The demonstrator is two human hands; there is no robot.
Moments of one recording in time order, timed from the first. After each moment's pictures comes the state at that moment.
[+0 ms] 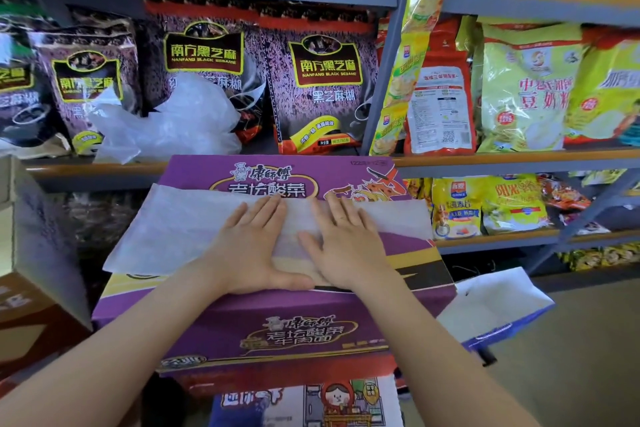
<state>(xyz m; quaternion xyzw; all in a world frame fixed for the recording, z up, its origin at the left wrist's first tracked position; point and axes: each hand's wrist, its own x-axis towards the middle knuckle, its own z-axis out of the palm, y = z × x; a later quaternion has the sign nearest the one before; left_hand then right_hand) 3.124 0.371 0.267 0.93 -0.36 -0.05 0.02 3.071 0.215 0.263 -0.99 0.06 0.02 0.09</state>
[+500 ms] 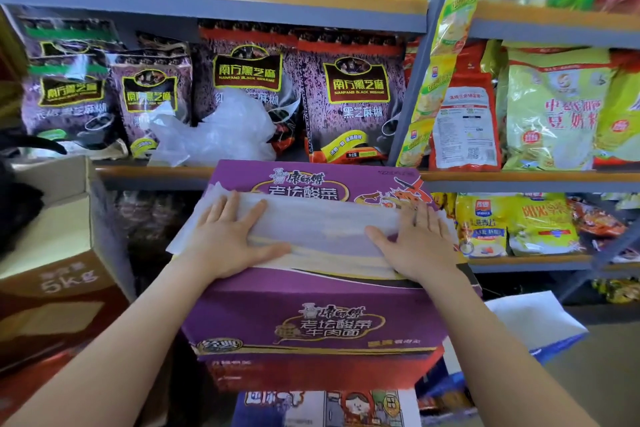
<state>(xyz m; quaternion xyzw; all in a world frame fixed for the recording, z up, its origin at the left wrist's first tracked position) 3.131 0.440 0.270 0.98 -0.18 -0.06 0.08 3.054 0.171 0.268 -0.97 0.21 0.03 0.09</state>
